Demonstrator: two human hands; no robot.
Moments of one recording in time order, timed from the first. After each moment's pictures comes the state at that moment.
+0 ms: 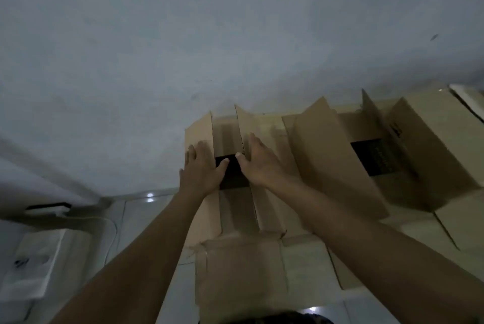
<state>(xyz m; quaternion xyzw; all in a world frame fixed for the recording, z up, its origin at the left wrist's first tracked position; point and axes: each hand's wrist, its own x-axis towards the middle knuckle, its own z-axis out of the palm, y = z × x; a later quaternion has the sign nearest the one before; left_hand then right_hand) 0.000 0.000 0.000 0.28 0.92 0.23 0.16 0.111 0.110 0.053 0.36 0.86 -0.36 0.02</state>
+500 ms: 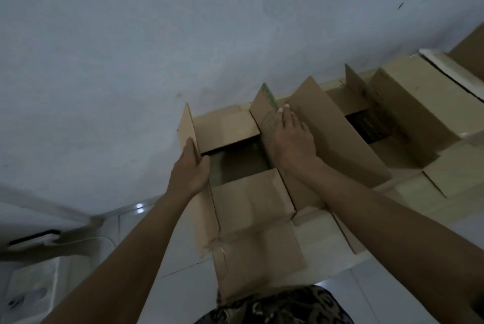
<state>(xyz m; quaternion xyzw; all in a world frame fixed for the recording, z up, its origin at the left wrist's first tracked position) -0.031 -0.038 0.018 0.32 0.86 0.31 0.25 0.134 0.133 0.042 0.43 0.90 -0.04 0.05</state>
